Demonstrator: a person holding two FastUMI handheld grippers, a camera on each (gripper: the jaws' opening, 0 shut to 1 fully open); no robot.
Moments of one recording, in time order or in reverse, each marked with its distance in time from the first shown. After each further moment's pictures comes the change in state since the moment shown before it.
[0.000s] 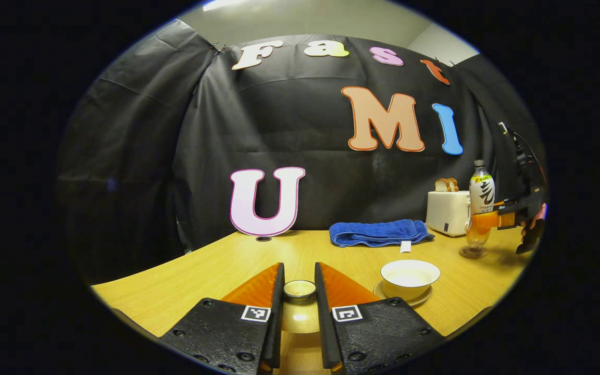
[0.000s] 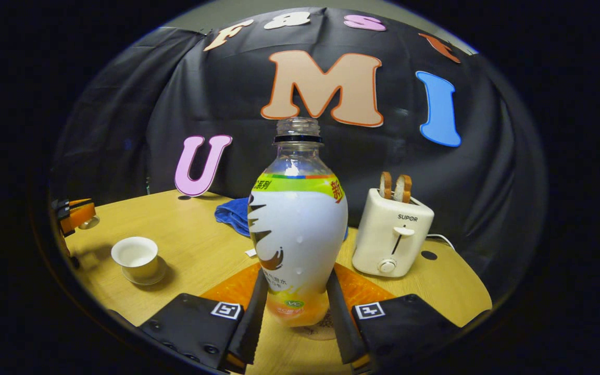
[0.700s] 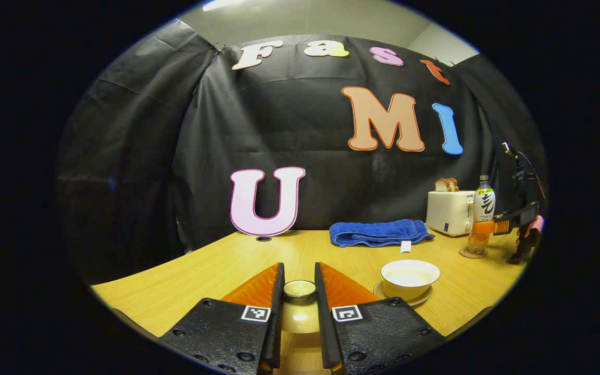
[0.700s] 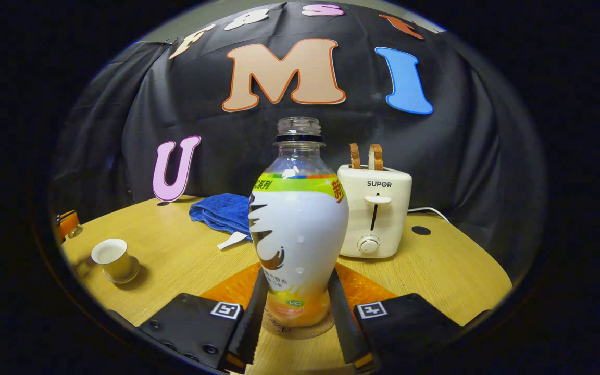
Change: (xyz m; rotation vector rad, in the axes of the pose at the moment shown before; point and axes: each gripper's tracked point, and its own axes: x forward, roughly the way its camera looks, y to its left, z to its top) left arm -0.001 0.000 0.000 0.000 0.000 0.001; right arm 0.014 -0.033 -0.030 0.124 0.028 -0.054
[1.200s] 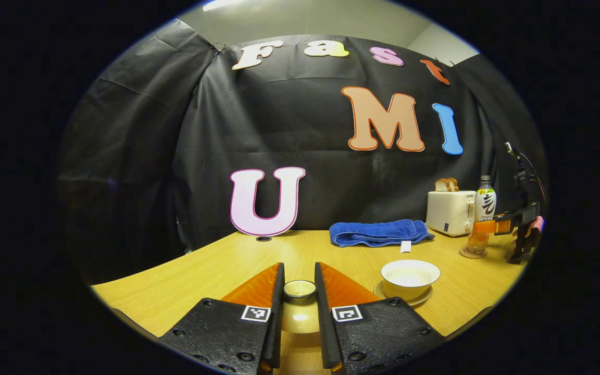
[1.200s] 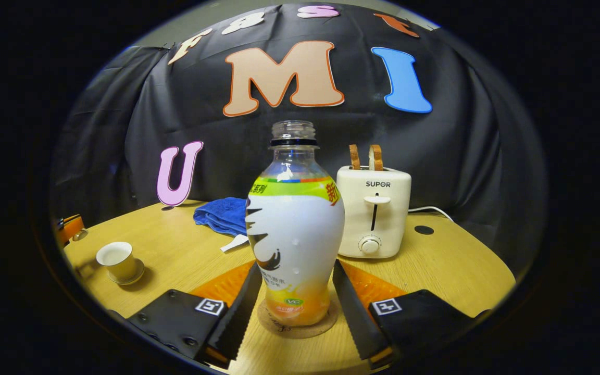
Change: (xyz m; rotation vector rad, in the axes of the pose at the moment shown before) left arm 0.000 0.000 0.000 0.000 0.000 0.000; right arm -0.006 0.002 0.003 0.018 -0.014 0.032
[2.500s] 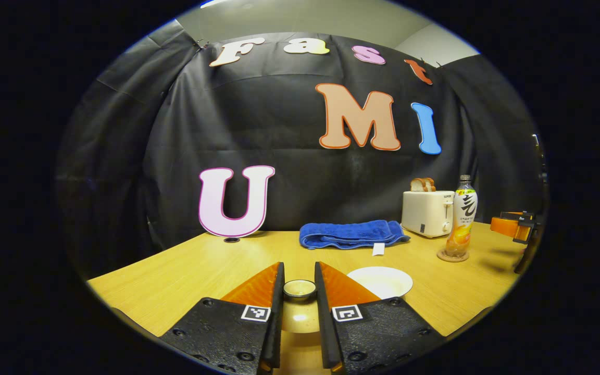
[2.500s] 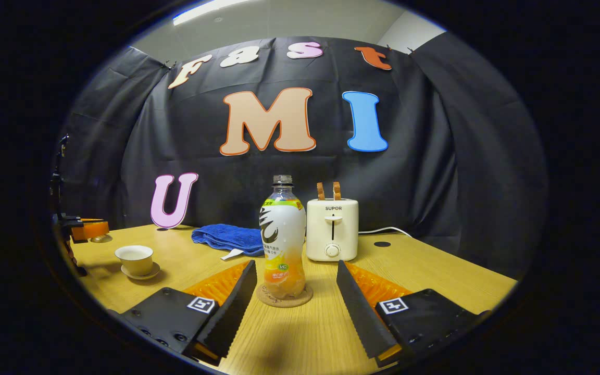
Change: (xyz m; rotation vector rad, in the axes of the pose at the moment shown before) left arm 0.022 -0.065 0.000 -0.007 0.004 -0.162; right arm -0.113 -0.020 0.004 0.024 -0.234 -0.147
